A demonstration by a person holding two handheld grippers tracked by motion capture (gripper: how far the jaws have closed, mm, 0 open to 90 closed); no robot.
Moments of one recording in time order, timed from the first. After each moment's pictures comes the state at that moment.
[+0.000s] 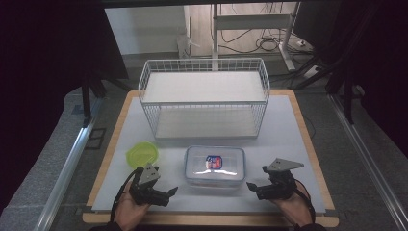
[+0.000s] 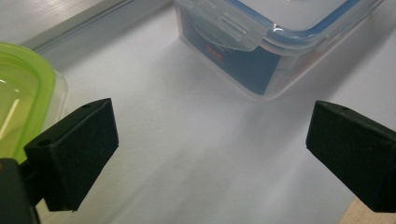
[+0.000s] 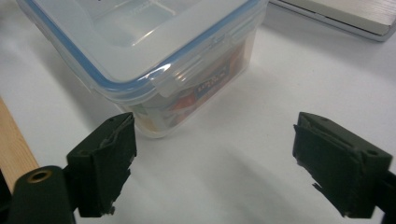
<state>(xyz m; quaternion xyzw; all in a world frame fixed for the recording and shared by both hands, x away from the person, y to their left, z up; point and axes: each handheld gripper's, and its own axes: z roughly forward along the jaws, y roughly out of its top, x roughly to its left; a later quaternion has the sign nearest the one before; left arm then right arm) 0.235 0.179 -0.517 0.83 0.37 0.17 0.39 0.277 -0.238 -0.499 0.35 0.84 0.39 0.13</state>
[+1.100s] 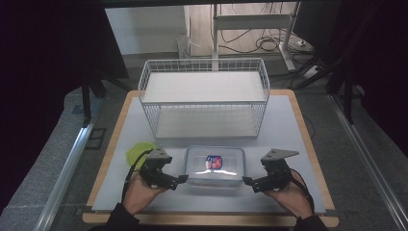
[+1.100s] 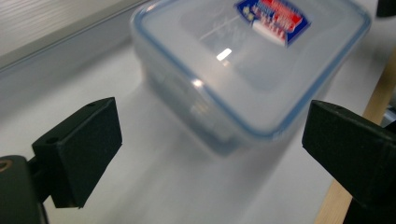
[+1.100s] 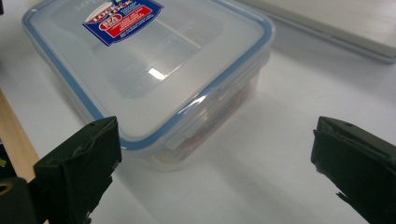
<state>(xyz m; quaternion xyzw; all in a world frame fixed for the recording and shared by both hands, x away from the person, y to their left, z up) 0.287 0.153 -0.486 0.83 0.37 0.05 0.42 0.295 -0.221 -0.478 0.36 0.84 0.38 0.10</state>
